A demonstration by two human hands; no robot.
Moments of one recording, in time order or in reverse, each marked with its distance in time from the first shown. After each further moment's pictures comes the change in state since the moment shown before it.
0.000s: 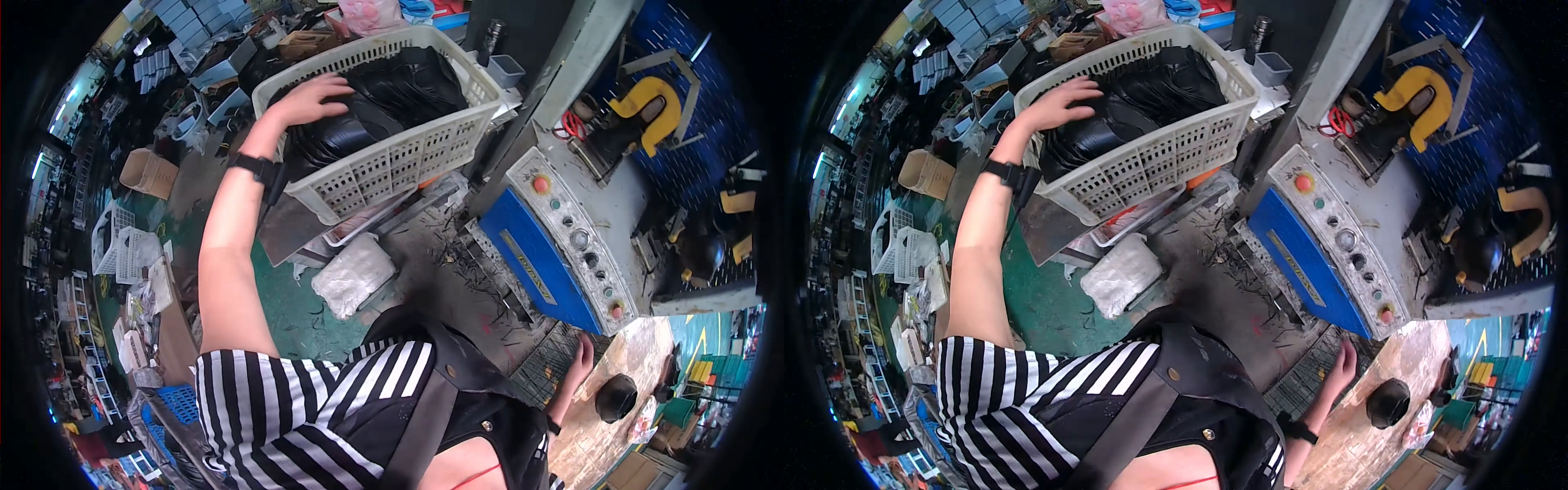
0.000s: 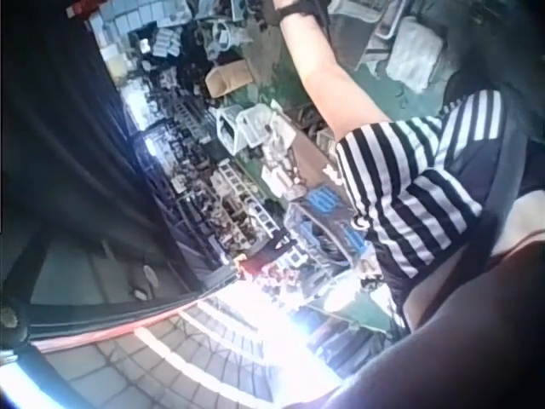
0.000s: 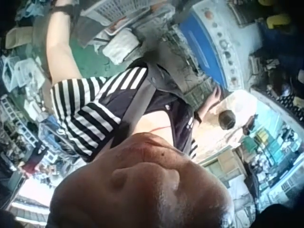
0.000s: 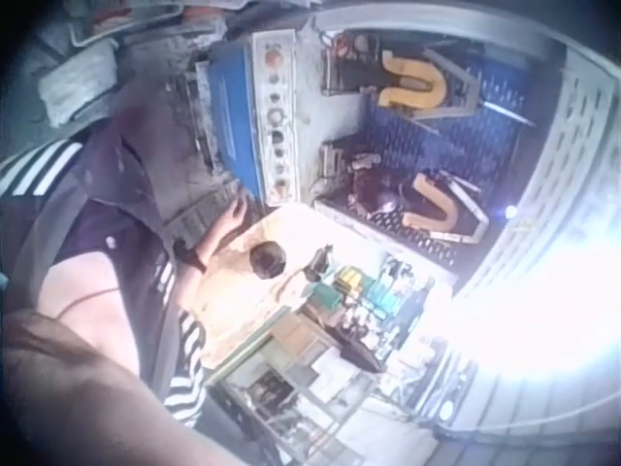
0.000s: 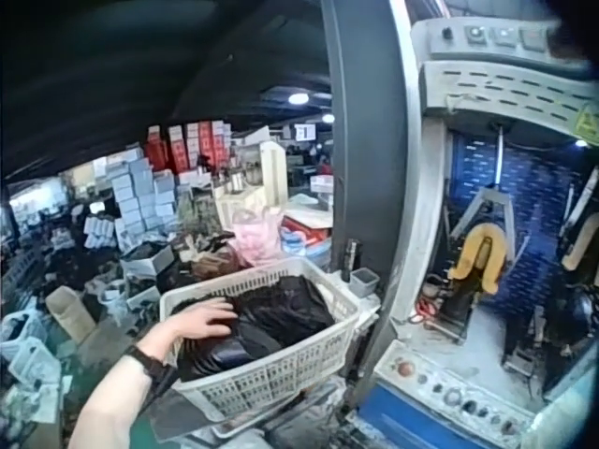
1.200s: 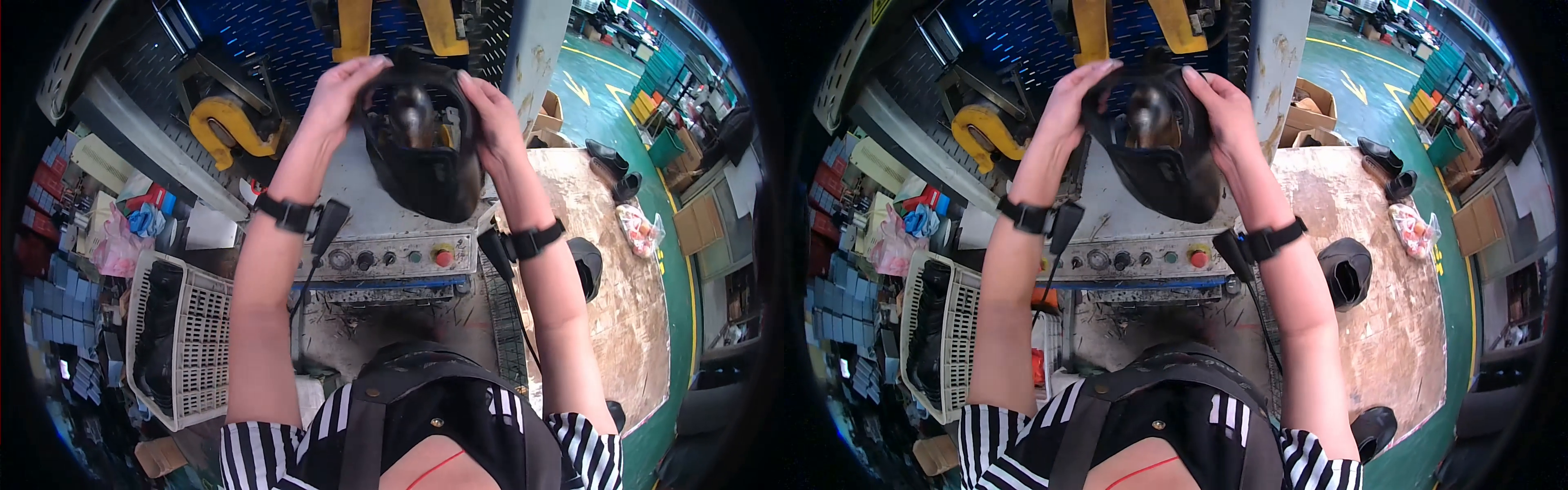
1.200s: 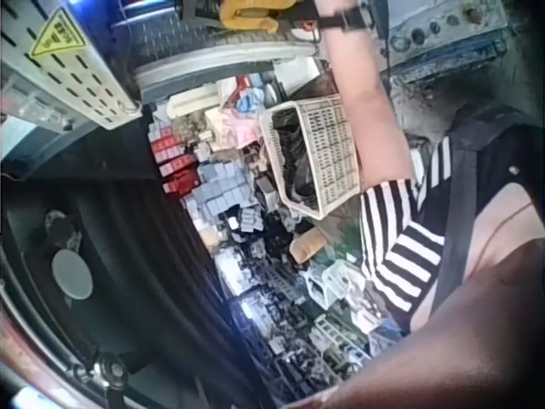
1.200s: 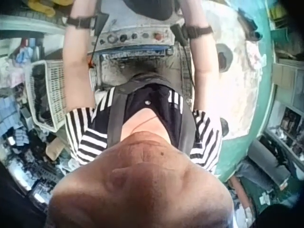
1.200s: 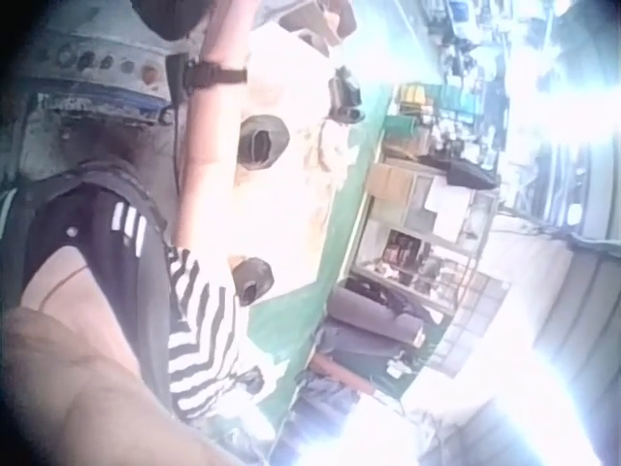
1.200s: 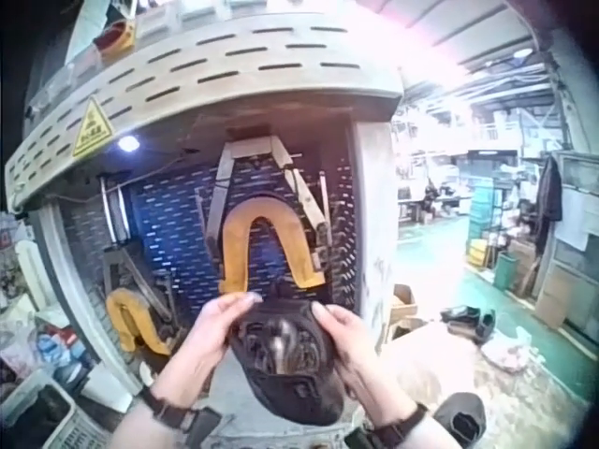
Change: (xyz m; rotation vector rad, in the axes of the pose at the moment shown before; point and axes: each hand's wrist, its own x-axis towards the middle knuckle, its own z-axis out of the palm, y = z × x) left_hand 0.396 0.675 0.134 -1.416 -0.267 0.430; right_hand 0.305 -0.142 -0.217 1.039 0.065 -0.162
